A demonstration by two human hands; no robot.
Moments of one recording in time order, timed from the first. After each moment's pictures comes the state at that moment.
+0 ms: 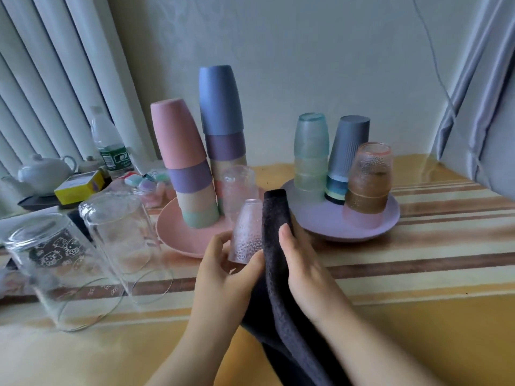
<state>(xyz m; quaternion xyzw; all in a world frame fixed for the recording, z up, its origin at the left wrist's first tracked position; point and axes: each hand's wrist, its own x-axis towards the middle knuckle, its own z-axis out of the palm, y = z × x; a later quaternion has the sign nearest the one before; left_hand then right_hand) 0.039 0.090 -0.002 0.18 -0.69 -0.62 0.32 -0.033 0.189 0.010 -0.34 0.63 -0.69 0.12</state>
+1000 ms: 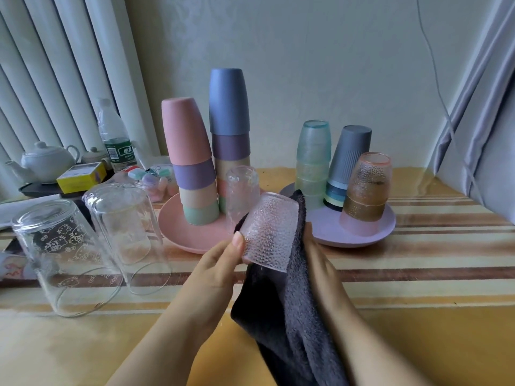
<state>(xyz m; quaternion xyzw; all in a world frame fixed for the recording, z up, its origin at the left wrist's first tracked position) 0.046 0.071 0.000 0.12 -0.65 -0.73 0.19 -0.032 0.198 0.017 -0.25 0.63 -0.72 0.15</state>
